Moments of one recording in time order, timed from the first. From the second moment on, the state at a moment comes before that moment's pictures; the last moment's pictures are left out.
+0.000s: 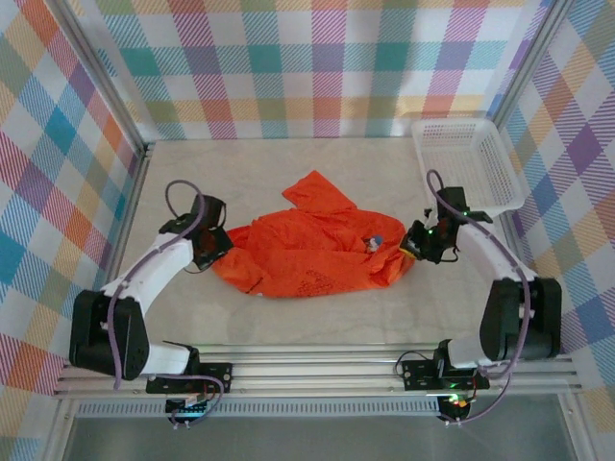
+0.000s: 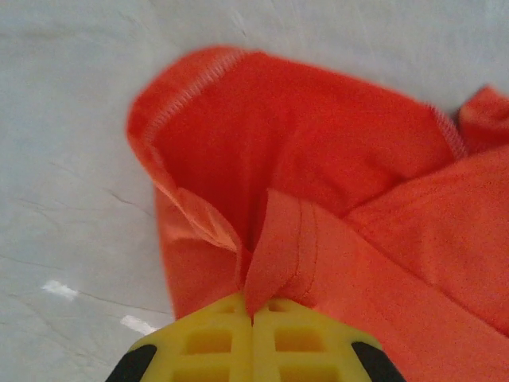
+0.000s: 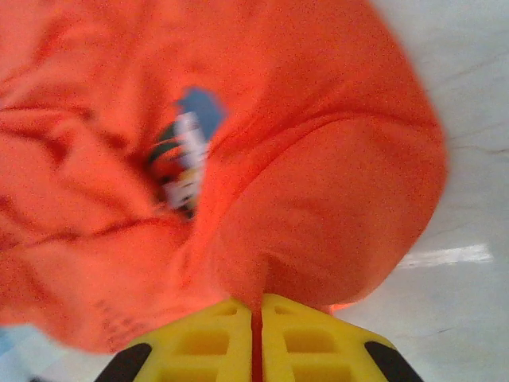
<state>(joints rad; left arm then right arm) -0.23 1.38 0.92 -0.72 -0.13 -0.79 0.03 1.45 0.95 -0.76 -0.40 0.54</state>
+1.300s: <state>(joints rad) -0.26 1.42 0.92 -0.71 -0.15 -0.79 0.28 1.51 0.85 -0.72 -0.03 0.61</state>
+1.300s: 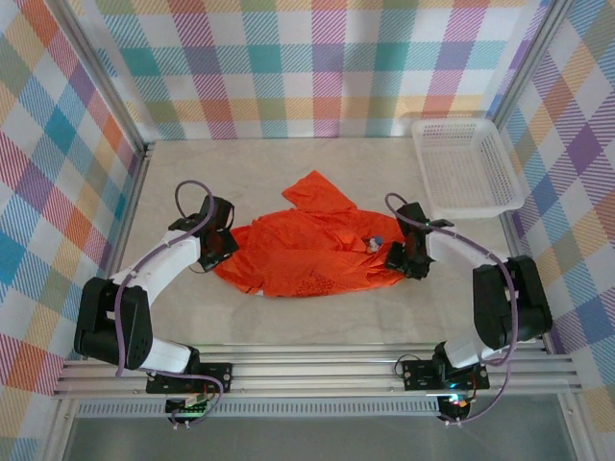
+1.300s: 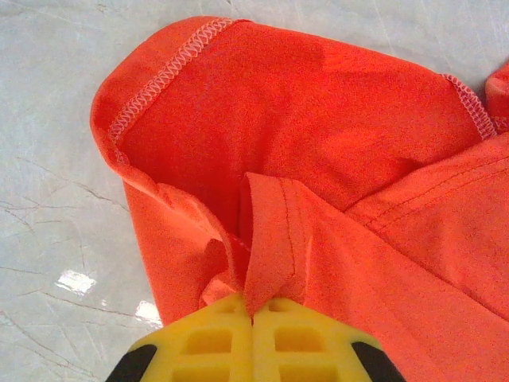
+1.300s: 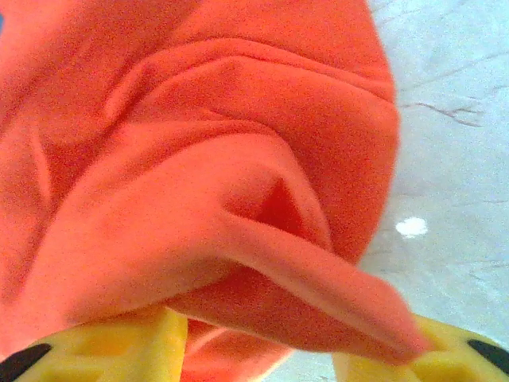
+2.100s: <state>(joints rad) -0.26 1.42 0.92 -0.71 -0.15 -0.79 0.28 1.49 0.91 -0.75 -0.10 0.63</state>
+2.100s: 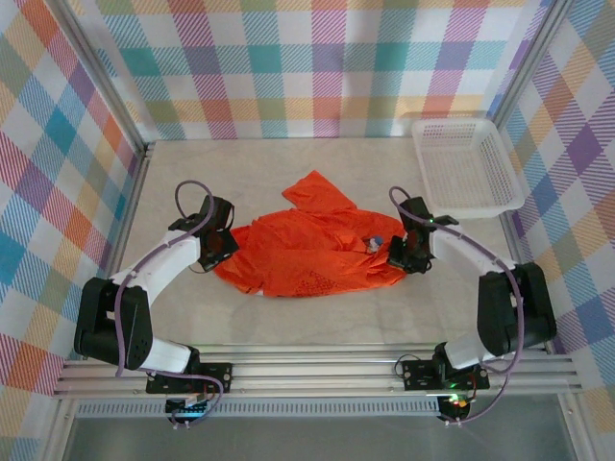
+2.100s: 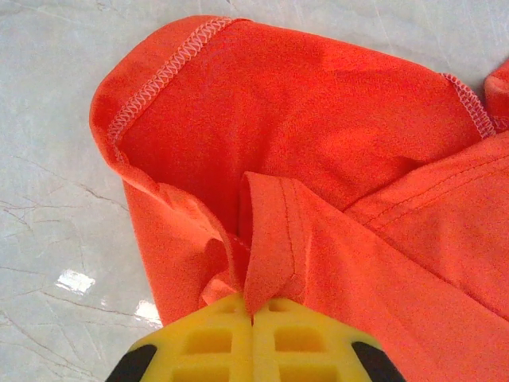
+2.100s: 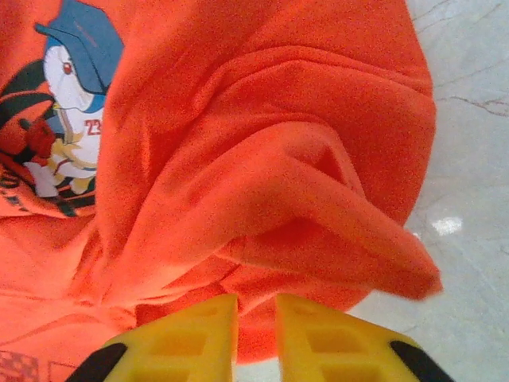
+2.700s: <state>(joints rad) -0.26 1.42 0.92 -0.71 -0.15 -0.79 0.28 1.65 0.97 -0.69 -0.10 0.62</state>
